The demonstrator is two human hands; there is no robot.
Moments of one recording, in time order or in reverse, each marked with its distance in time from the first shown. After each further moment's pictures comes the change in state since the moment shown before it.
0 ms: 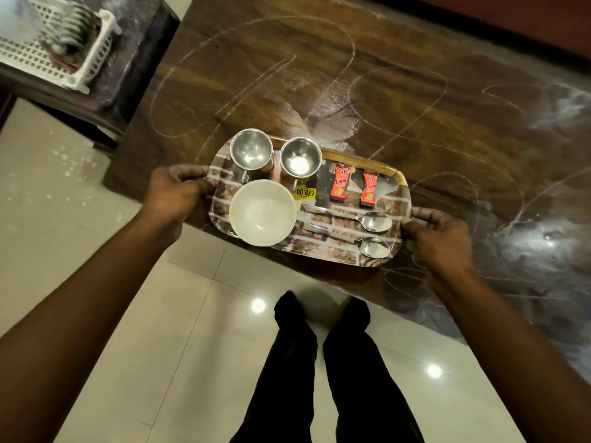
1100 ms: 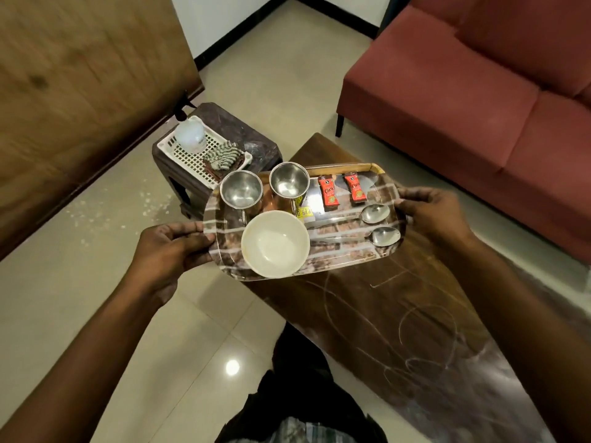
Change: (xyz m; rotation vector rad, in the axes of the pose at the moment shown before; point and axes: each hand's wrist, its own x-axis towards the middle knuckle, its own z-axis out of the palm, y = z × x) left_hand -0.130 0.143 -0.208 -0.520 0.111 0.061; right_hand -0.054 -0.330 0.104 -0.249 -0.247 -0.398
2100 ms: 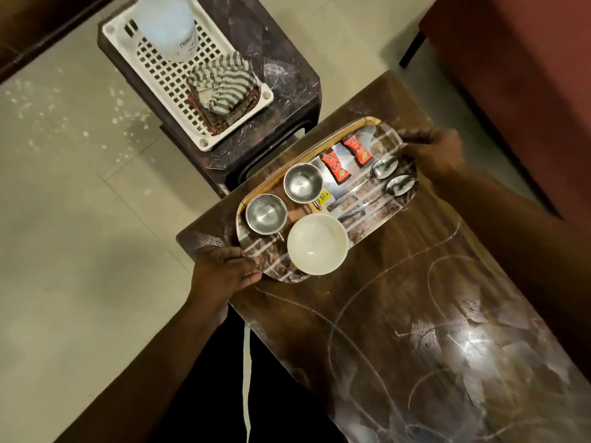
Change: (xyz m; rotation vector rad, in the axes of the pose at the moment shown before) left_hand 0.186 -0.183 0.078 -0.153 0.235 -0.536; right_hand 0.296 0.035 0.193 -0.406 -0.255 0.043
